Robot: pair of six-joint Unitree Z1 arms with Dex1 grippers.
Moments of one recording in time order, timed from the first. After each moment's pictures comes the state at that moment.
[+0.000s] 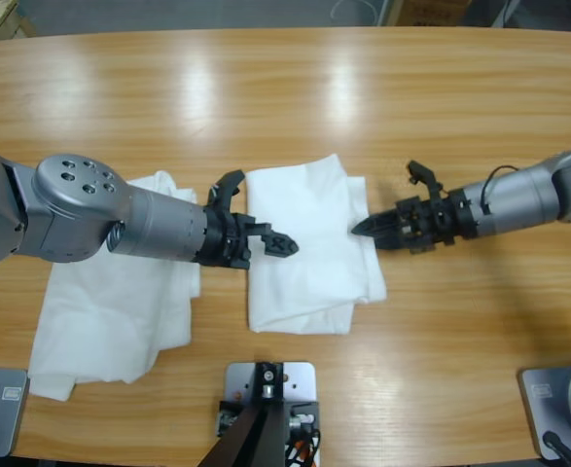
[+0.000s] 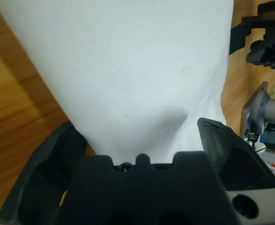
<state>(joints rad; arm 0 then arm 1) -0.95 1.93 -0.75 -0.32 -0.30 -0.84 0.33 1.97 -0.47 -0.36 0.95 0.46</state>
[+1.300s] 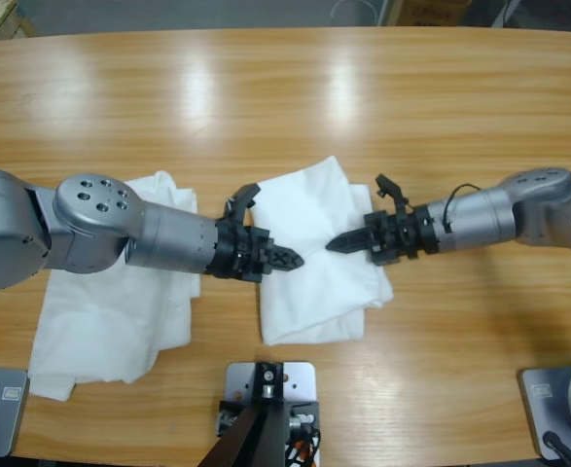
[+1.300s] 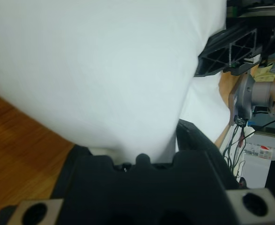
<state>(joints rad) -0.97 2.01 -0.68 -0.55 -0.40 -0.83 0.44 2.13 -0.33 -0.90 0.95 0.67</state>
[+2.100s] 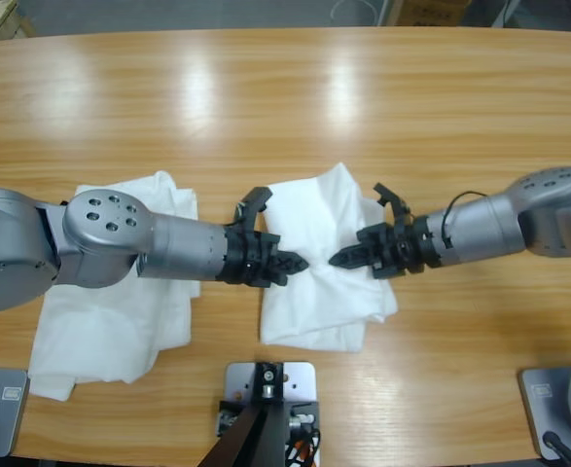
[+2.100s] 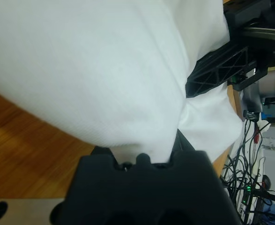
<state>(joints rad) -1.01 2.03 -0.65 -0.68 -0.33 -0.75 0.57 1.91 -0.43 -0.49 0.77 0.63</state>
